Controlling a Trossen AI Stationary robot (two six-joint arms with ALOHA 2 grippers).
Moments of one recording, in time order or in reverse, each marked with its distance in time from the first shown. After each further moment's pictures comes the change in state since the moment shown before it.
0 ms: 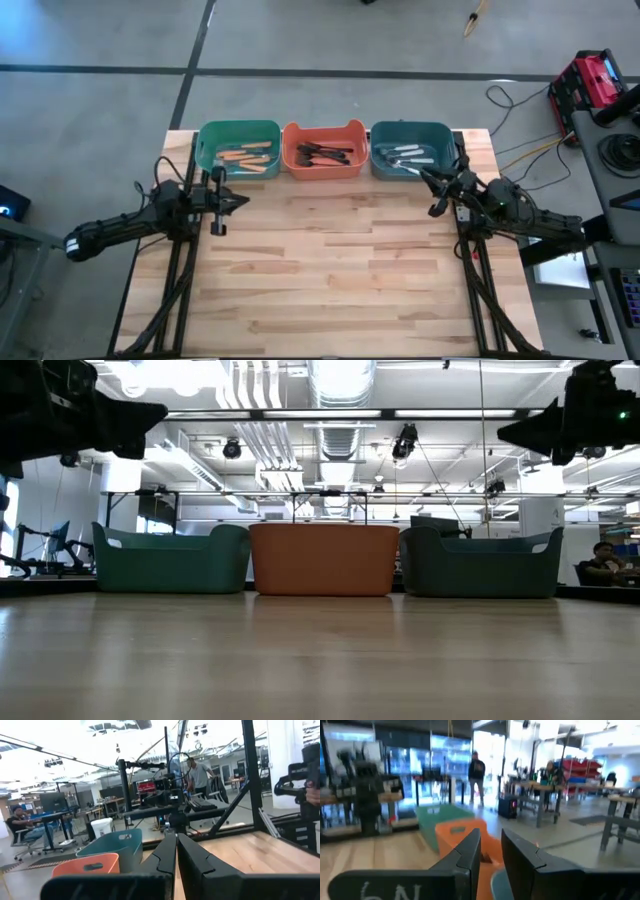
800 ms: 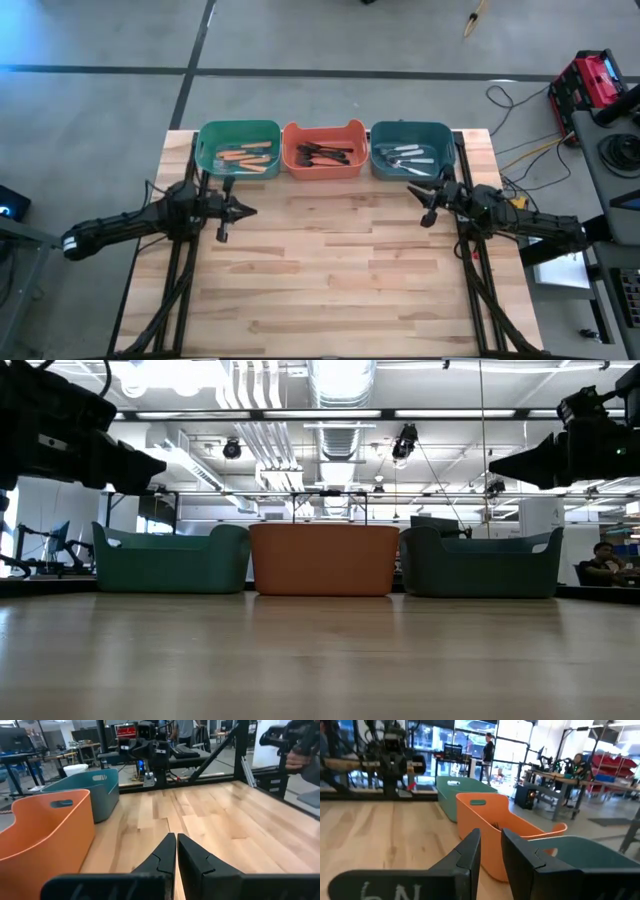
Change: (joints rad) left arm 0.001 0.054 0.000 -0.269 0.059 0.015; right arm -0.002 0.034 -0.141 0.048 -0.117 -0.071
